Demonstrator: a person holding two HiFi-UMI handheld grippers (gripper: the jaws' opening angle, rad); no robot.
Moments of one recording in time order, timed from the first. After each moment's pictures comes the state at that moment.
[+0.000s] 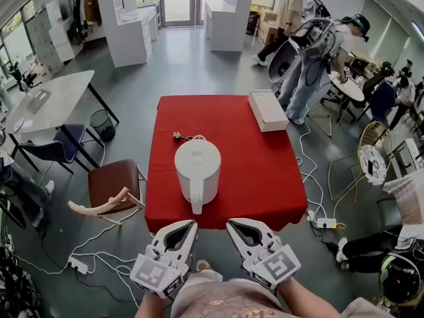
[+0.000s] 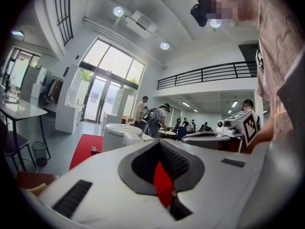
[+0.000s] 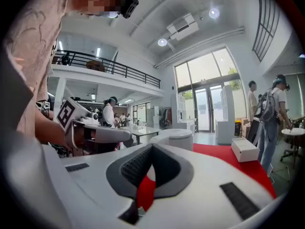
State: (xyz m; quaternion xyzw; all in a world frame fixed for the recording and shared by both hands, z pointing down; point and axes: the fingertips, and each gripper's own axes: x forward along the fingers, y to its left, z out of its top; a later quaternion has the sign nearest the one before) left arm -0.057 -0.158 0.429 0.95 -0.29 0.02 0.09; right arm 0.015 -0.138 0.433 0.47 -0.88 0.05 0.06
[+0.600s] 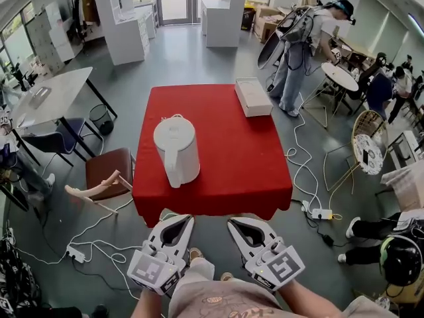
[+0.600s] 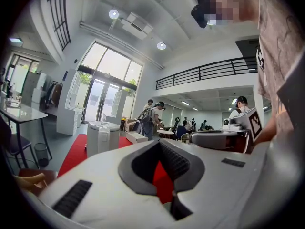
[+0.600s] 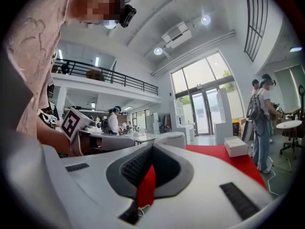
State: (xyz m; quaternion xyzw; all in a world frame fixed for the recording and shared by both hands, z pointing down) left arm -0.009 -0.068 0.425 0.95 -0.30 0.03 0.07; right arm 0.069 -0.034 0.418 0.48 -0.88 0.05 0.01
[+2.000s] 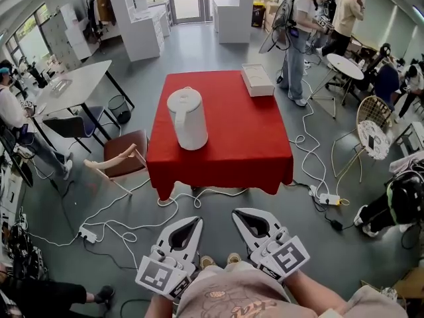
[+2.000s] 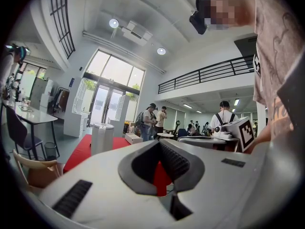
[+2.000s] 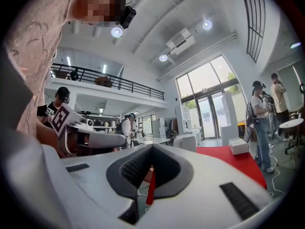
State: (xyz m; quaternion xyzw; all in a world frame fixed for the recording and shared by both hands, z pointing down) left arm -0.025 0.101 0.392 0.94 -0.33 0.01 0.06; right arm 0.052 0.103 0.398 0.45 -0.89 0.03 -0.02
